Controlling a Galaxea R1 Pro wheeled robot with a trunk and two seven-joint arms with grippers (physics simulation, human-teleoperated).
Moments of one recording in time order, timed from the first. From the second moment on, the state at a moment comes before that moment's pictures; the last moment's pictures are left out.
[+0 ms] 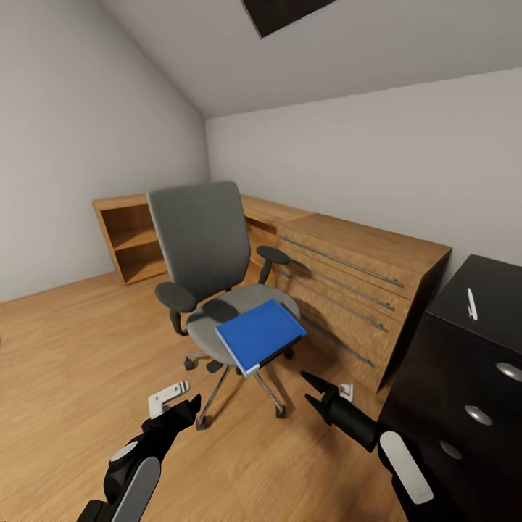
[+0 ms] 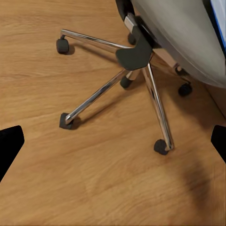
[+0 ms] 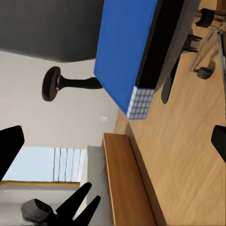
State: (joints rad) left arm -0.13 0.01 -0.19 -1.57 0.61 0.46 0.51; right arm -0.35 -0.04 -0.03 -1.00 -1.06 0.67 0.50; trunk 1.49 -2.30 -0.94
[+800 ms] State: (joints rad) left arm -0.13 0.01 -0.19 -1.57 0.61 0.46 0.51; right arm -0.35 -0.03 -0.03 -0.99 -1.07 0.66 0.50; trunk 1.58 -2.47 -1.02
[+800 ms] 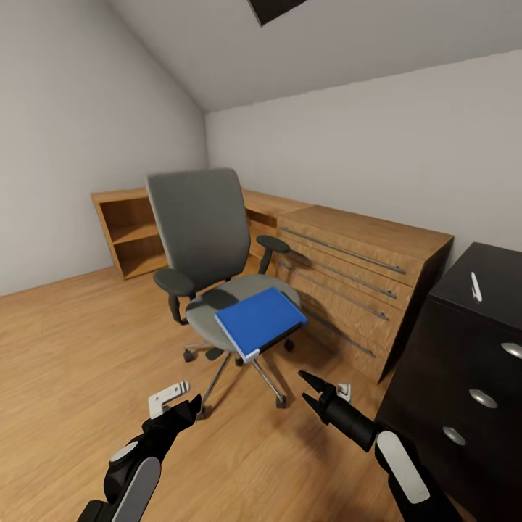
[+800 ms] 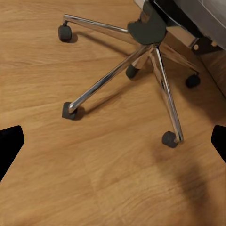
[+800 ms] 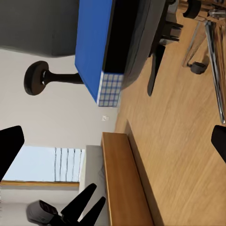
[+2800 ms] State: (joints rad) left arm -0.13 0.01 -0.19 -1.56 0.62 0.46 0.51; right arm -0.35 0.05 -0.03 -0.99 -1.14 0.57 0.35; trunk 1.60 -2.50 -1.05
